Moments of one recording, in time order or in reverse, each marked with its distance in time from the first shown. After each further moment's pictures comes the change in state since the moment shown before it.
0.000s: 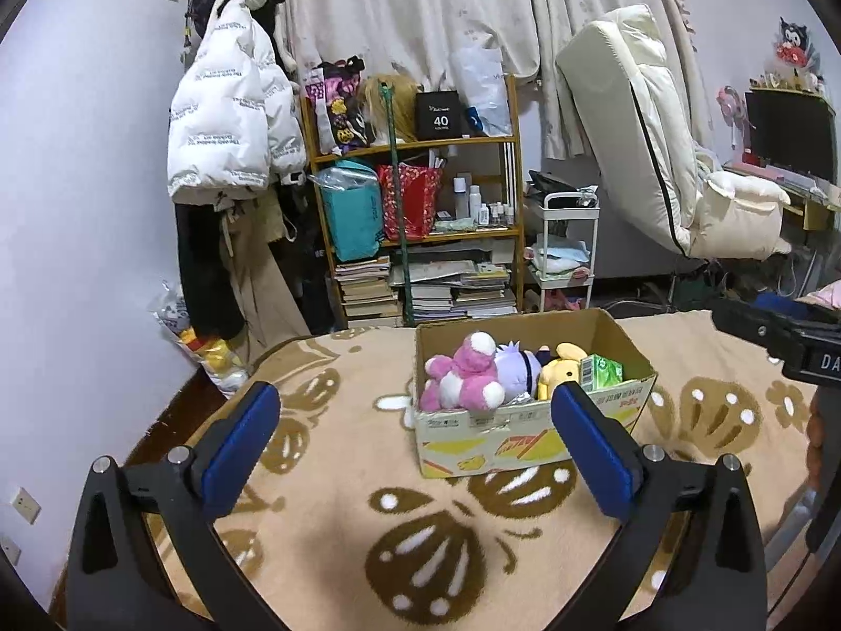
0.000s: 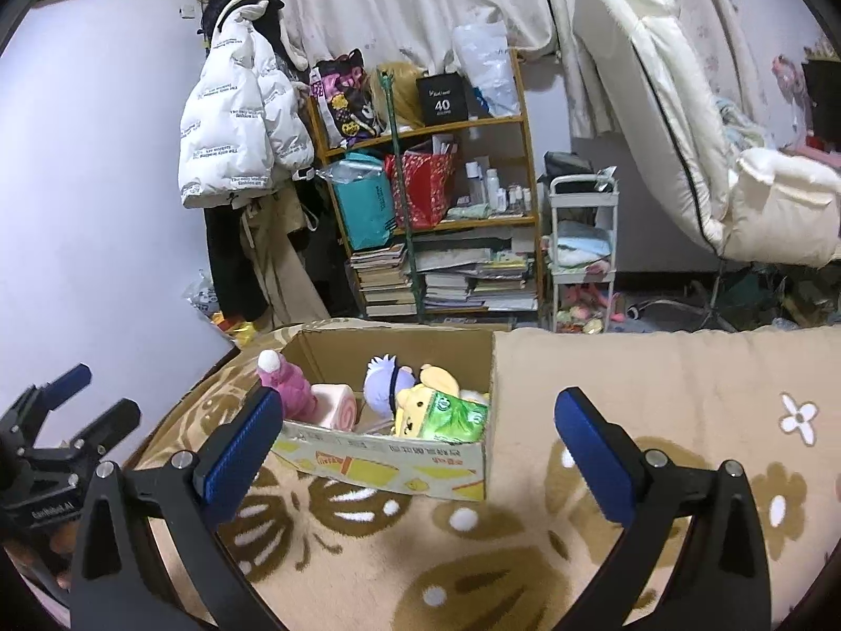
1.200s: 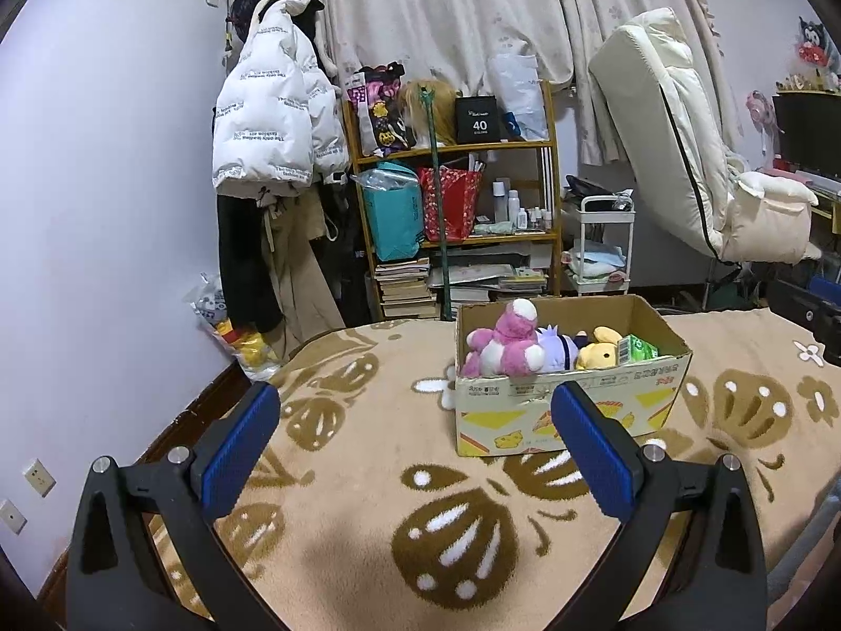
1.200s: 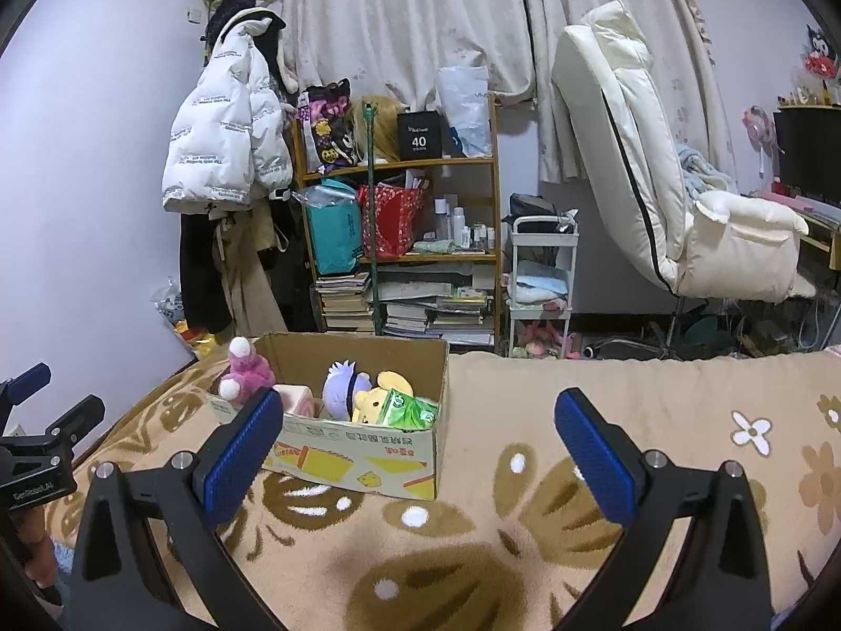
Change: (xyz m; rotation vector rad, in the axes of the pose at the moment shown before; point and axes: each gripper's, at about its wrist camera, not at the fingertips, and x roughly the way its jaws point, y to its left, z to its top) left arm -0.006 0.009 -0.037 -0.033 -0.032 0.104; right arm -0.026 0.002 -0.026 -0.059 -0.104 -0.113
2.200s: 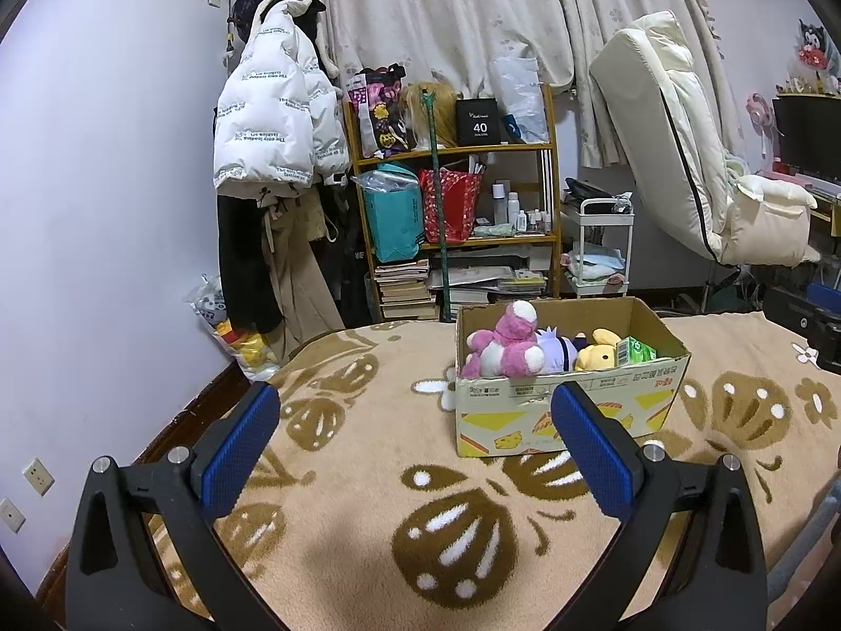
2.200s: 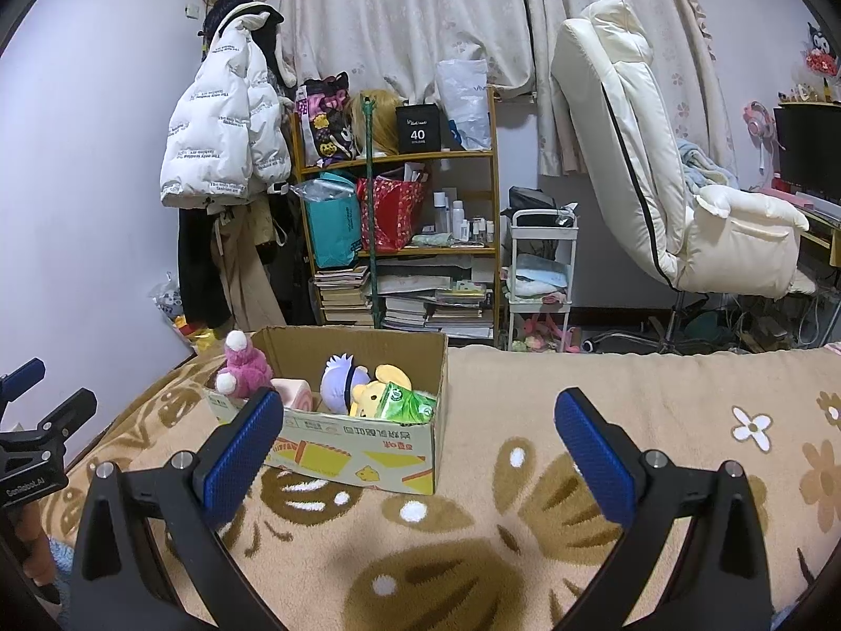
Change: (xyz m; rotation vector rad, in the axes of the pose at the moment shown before) left arm -0.003 -0.002 -0.002 -0.001 -0.006 0.002; right arm 0.002 -0.001 0.000 0.005 0.006 -0.002
